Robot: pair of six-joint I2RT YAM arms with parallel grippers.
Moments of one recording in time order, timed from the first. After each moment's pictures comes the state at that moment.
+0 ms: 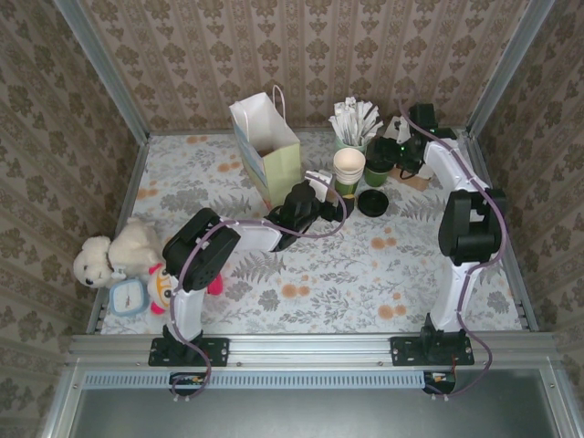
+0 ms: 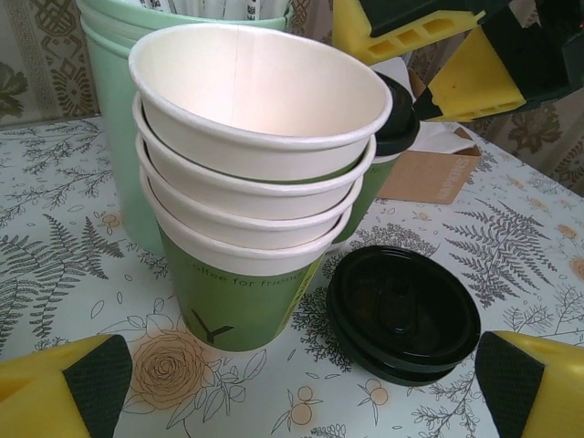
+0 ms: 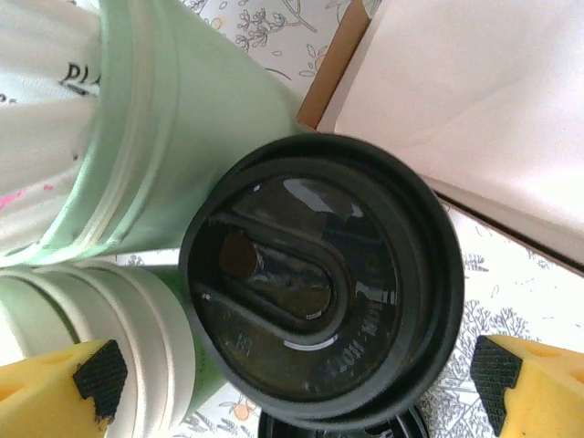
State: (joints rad) left arm -0.84 1.99 1.09 0.64 -0.03 -0.23; right arm -0.02 2.02 1.76 -0.74 -0.31 0.26
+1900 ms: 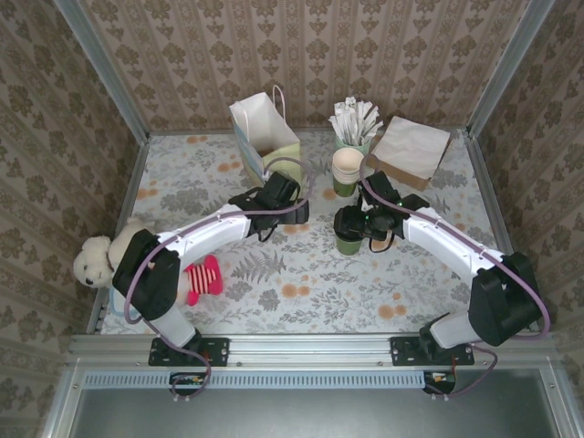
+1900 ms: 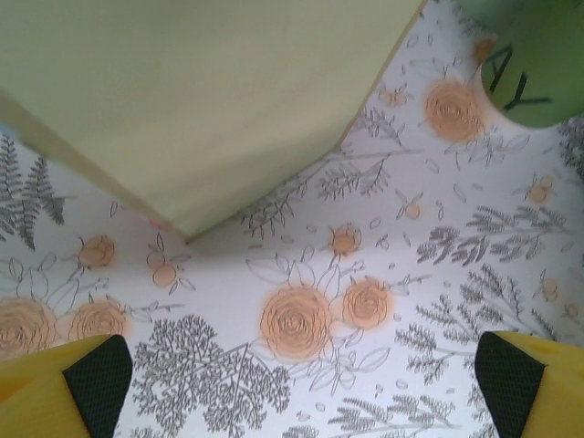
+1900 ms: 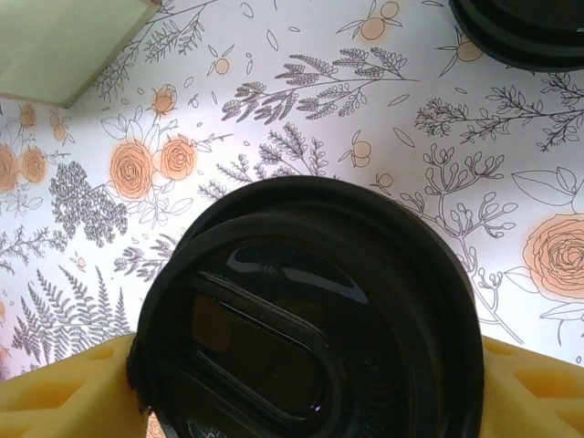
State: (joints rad) left arm -0.77 1.64 1.17 -0.45 -0.24 -0.56; right arm 0.43 1.43 1.03 -0.65 -0.11 0.63
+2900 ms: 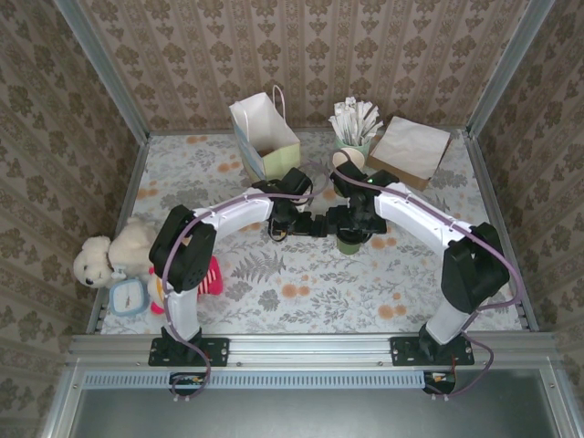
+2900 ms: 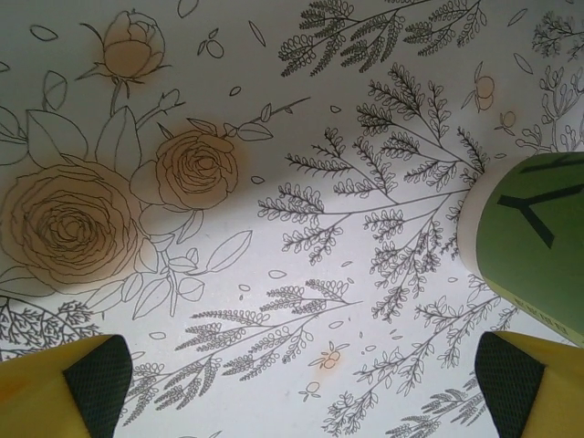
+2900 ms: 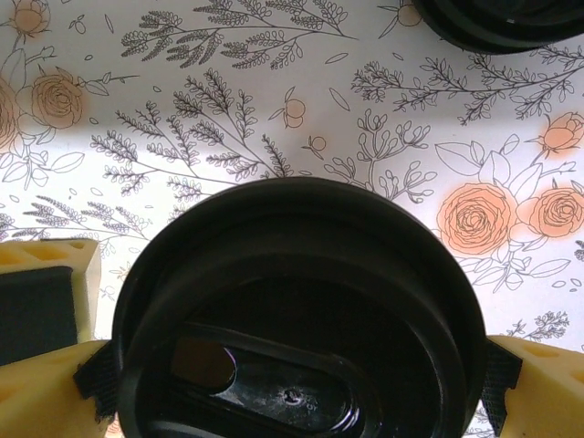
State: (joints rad) left arm -0.74 1.92 1.40 -0.69 0.24 -0.49; right arm 0.53 1.68 1.36 -1.05 0.08 0.56
